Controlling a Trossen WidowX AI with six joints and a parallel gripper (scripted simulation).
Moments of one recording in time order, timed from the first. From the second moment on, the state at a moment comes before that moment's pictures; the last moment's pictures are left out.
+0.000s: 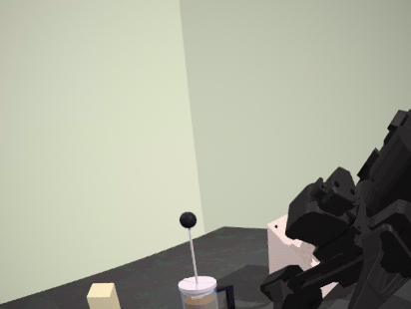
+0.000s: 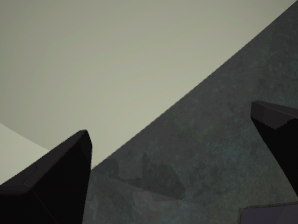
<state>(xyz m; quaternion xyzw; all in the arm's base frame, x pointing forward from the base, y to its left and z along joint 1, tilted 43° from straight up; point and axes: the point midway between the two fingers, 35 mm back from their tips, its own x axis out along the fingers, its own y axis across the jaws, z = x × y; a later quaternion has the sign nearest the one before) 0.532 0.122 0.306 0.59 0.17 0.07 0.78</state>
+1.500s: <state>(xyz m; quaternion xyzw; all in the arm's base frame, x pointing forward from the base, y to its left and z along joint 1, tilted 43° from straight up) 0.299 -0.172 0.097 0.36 0.28 0.00 0.89</state>
